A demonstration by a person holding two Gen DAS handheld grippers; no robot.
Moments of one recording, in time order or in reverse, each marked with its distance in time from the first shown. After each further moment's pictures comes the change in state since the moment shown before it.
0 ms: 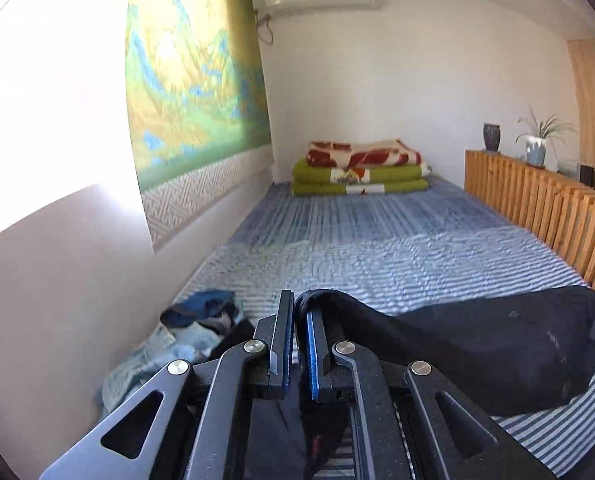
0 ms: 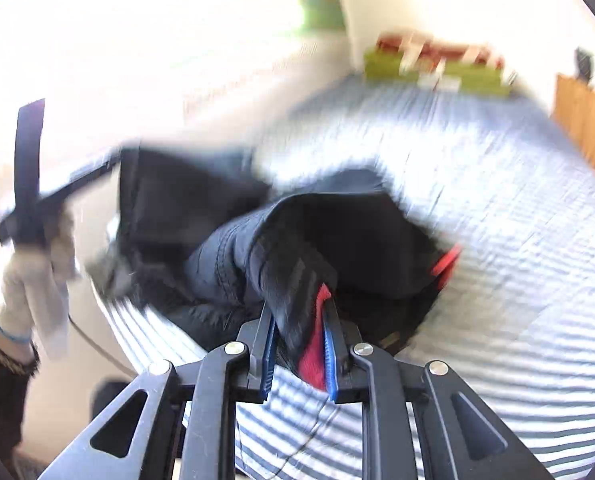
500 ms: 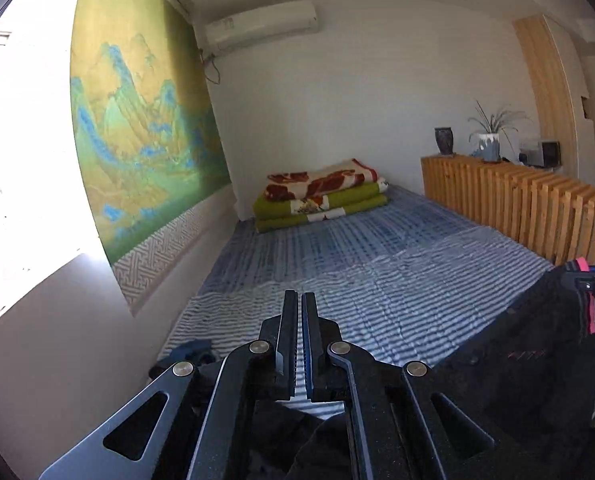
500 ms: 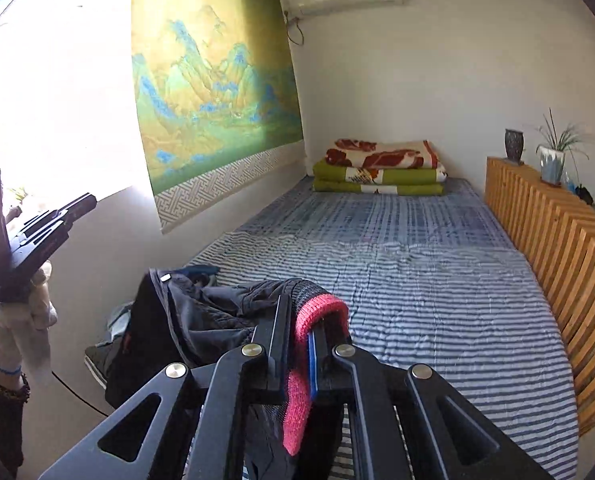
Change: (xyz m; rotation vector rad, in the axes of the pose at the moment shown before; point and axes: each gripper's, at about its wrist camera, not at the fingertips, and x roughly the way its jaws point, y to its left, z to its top) left arm -0.016 -0.087 0.034 0.171 -0.020 -0.097; right arm -0.117 -0.016 0.038 0.007 -0.184 -0.188
